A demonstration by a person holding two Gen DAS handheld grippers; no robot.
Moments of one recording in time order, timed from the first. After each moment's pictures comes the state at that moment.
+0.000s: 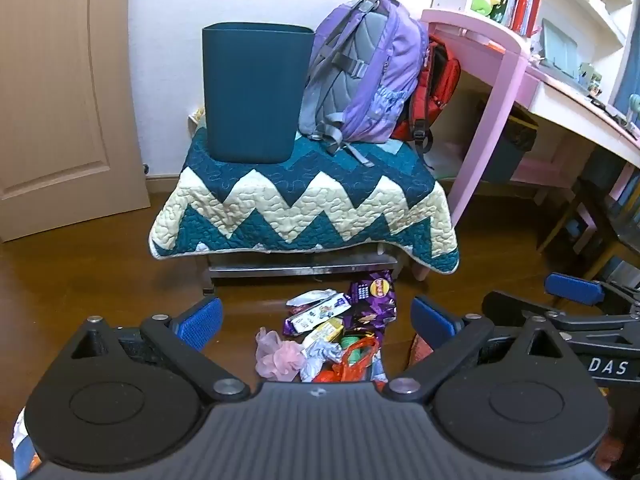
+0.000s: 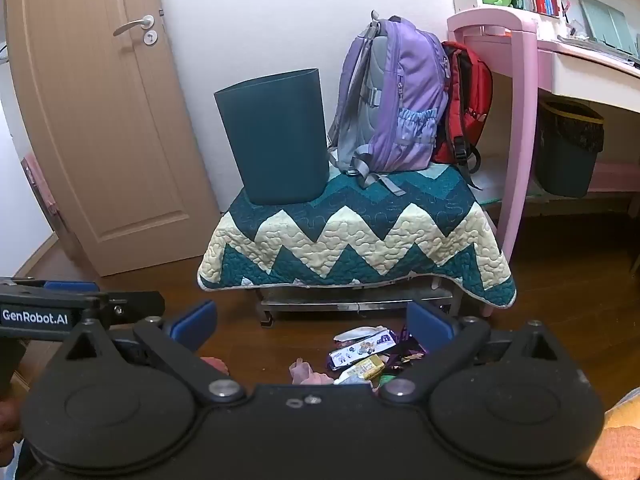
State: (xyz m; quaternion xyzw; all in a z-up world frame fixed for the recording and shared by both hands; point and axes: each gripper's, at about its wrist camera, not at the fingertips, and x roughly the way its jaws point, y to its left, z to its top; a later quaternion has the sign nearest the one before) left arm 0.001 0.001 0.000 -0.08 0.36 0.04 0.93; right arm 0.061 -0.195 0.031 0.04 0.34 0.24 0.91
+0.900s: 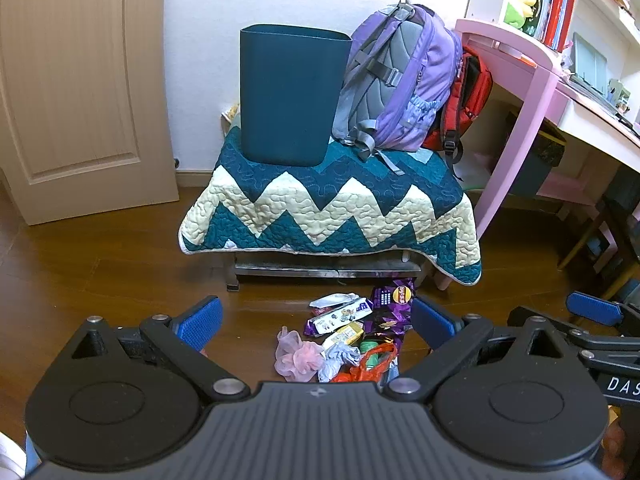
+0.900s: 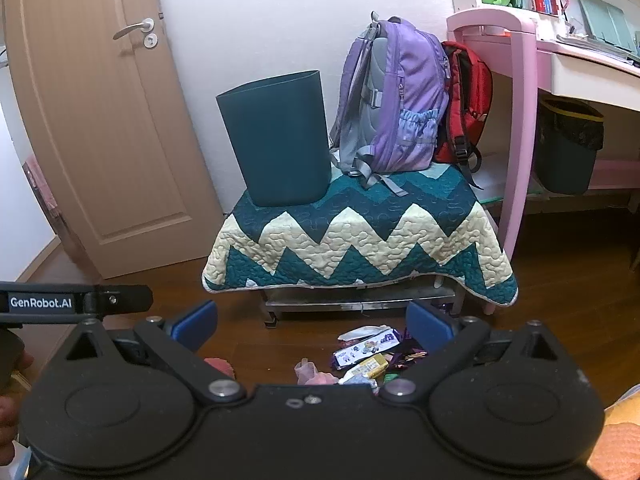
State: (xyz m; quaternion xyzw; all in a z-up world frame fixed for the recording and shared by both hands) left arm -0.003 0.009 0.009 -0.10 0.37 0.09 0.92; right arm 0.057 -0.191 0.041 0.05 0.34 0.24 0.91
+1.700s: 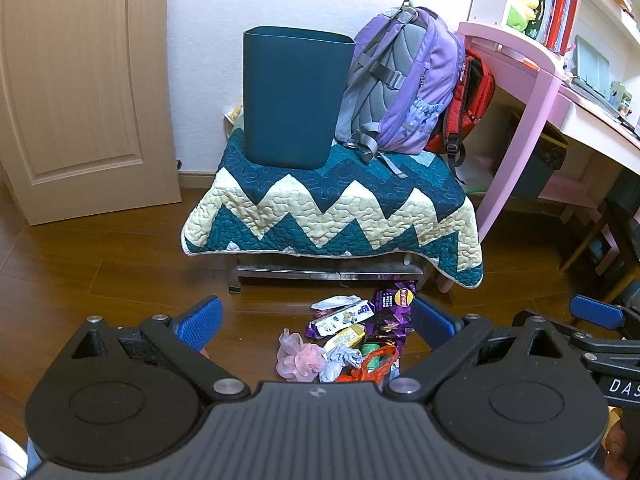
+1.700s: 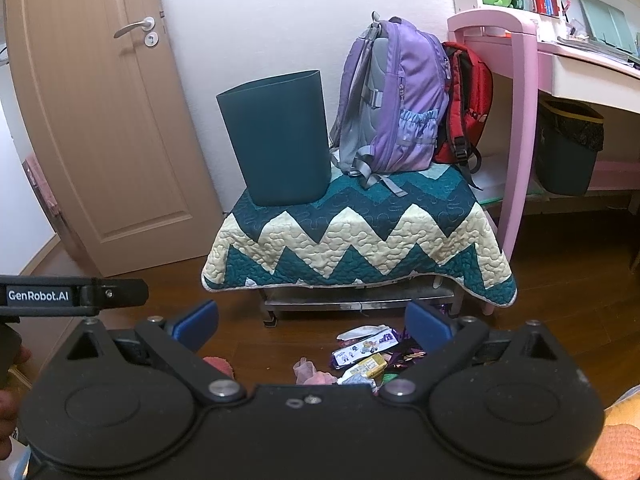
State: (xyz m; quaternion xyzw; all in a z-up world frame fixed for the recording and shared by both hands) left arm -0.005 0.011 0.012 -0.10 0.36 0.09 0.92; right arm 0.057 -0.191 0.040 0.05 0.35 0.24 0.91
